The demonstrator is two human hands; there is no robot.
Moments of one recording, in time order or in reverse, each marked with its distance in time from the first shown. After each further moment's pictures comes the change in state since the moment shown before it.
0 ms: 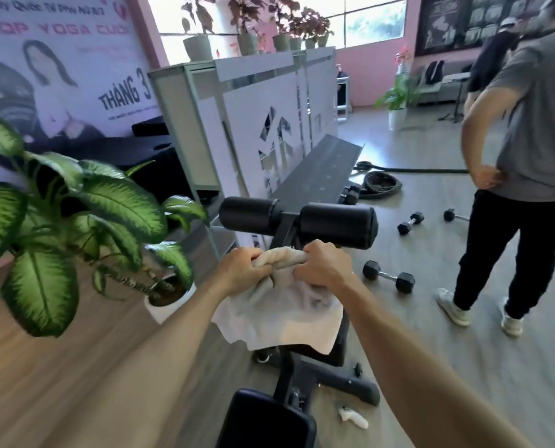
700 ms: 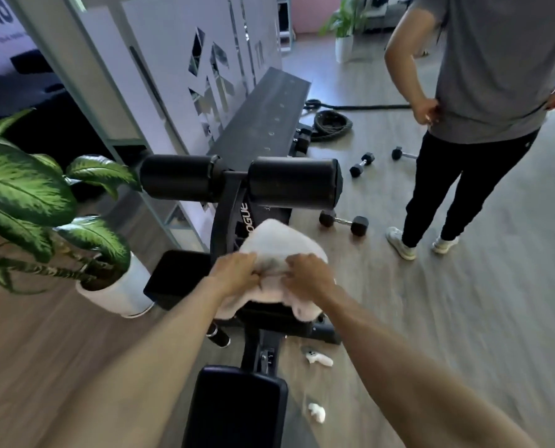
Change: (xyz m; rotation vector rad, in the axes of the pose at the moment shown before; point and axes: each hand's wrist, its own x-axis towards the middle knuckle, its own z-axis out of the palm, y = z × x) left_hand 0.090 -0.015 0.146 0.457 -0.378 0.162; right_hand 0.044 0.107 0.115 -0.069 -0.147 0.079
